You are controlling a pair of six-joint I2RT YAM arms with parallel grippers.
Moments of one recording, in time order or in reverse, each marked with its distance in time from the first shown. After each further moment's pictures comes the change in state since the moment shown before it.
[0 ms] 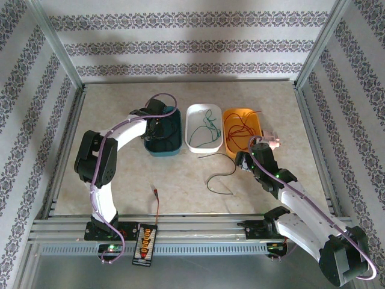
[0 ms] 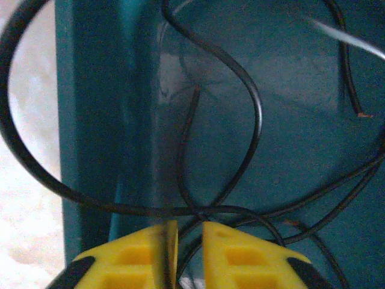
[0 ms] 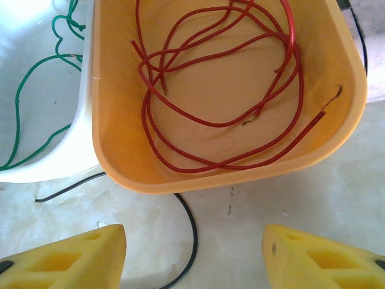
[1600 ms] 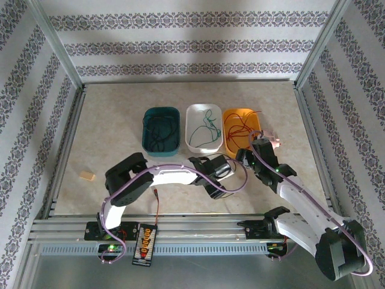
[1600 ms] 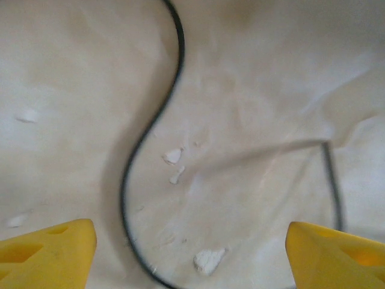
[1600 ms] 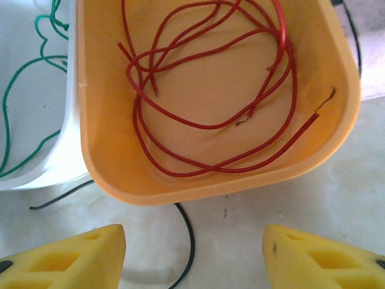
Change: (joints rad) left arm -0.739 0.097 -0.038 0.174 0.152 0.303; right arm -0.051 0.059 0.053 -0.037 -0.031 0.008
